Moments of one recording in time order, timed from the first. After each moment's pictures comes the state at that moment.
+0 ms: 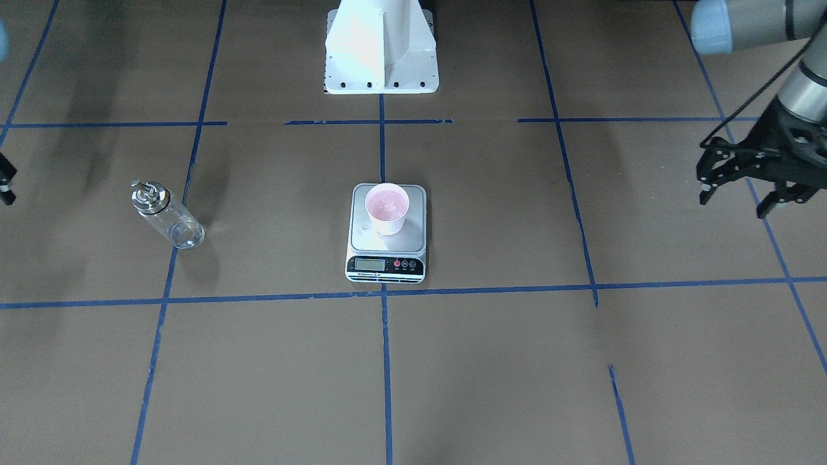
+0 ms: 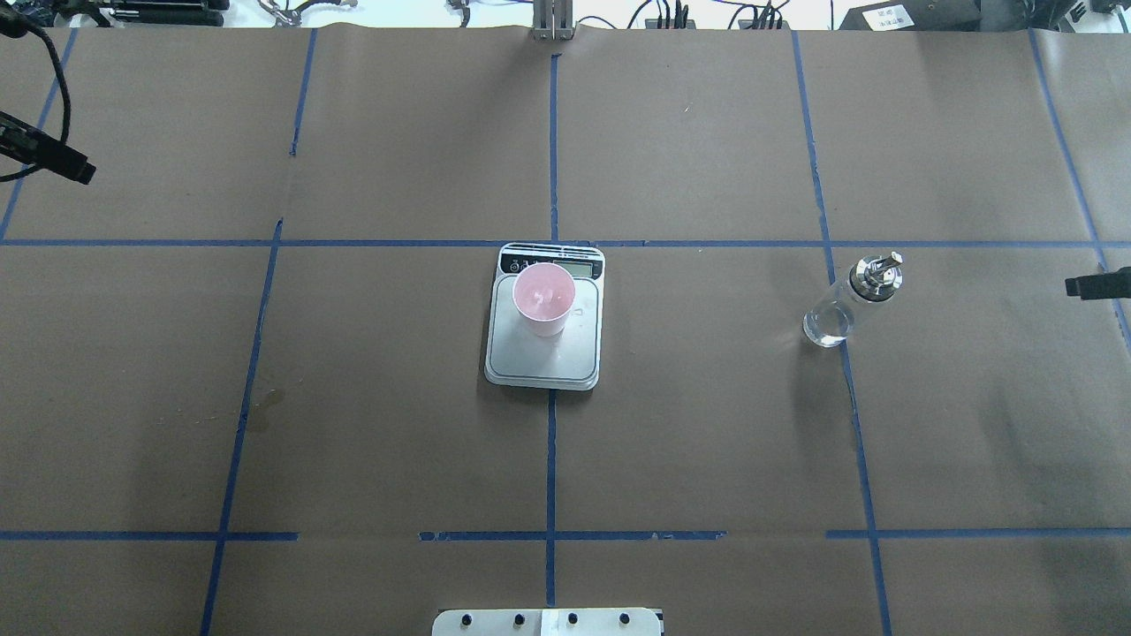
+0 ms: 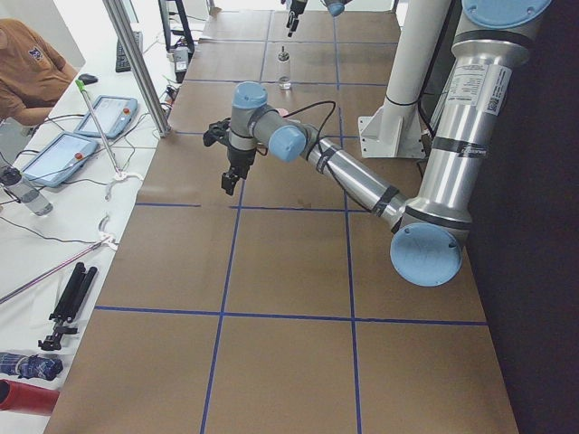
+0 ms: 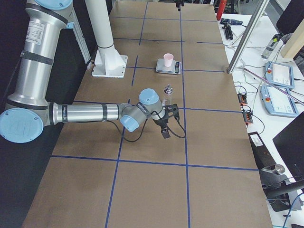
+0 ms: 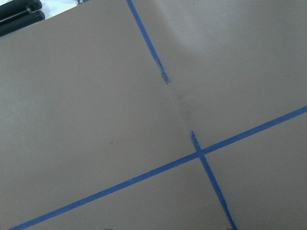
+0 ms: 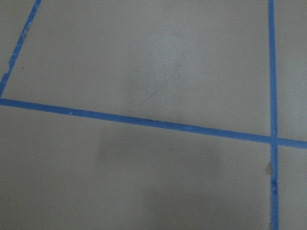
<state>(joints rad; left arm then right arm) -1.23 -1.77 -1.88 -1.62 -2.17 -0.21 1.21 -1.78 1.79 -0.92 2.10 0.54</state>
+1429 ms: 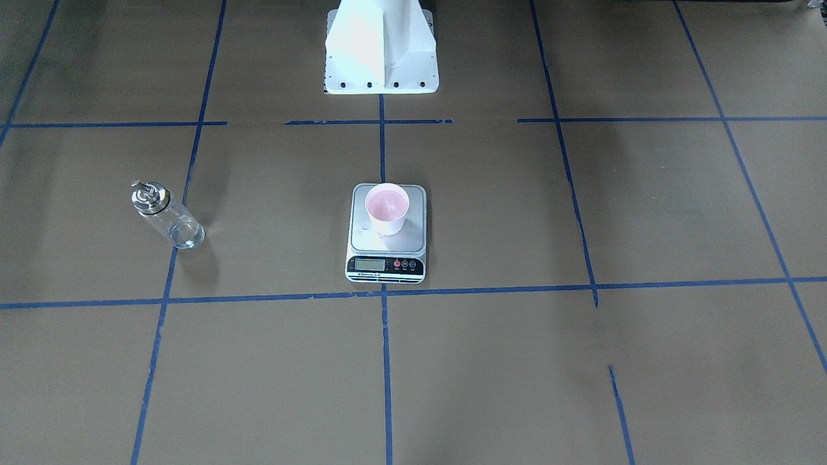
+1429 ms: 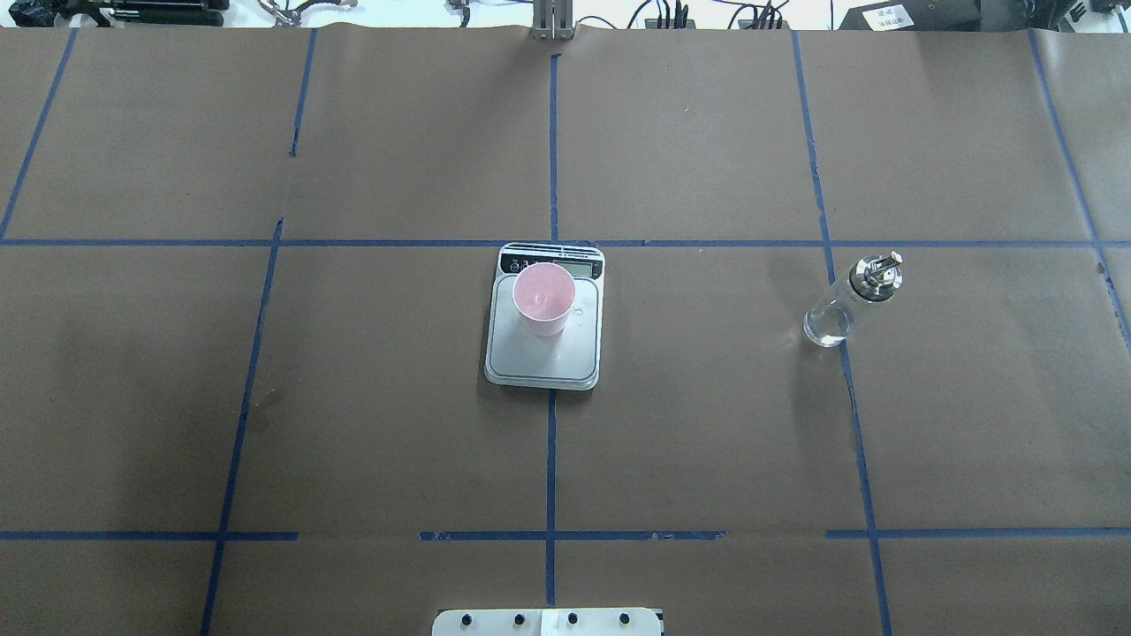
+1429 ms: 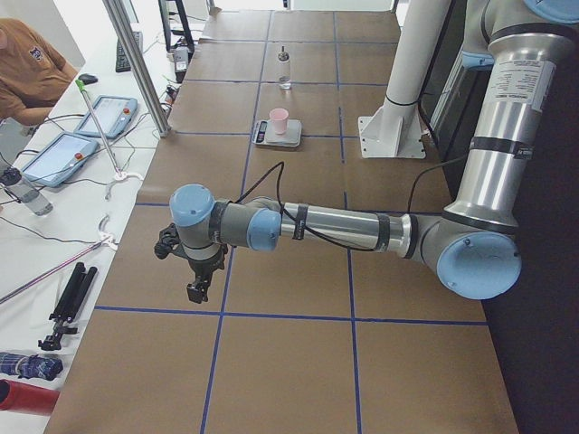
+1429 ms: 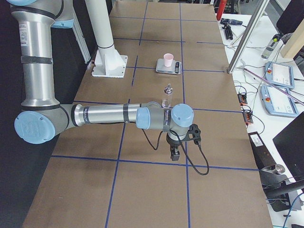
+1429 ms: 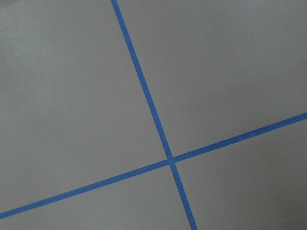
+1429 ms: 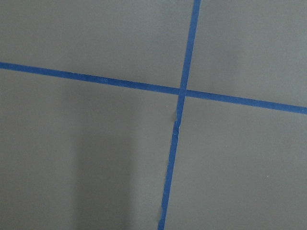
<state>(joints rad) -1.54 -1.74 -1.50 -1.61 -2.32 0.12 1.53 -1.56 1.66 -1.68 2.36 -0.12</state>
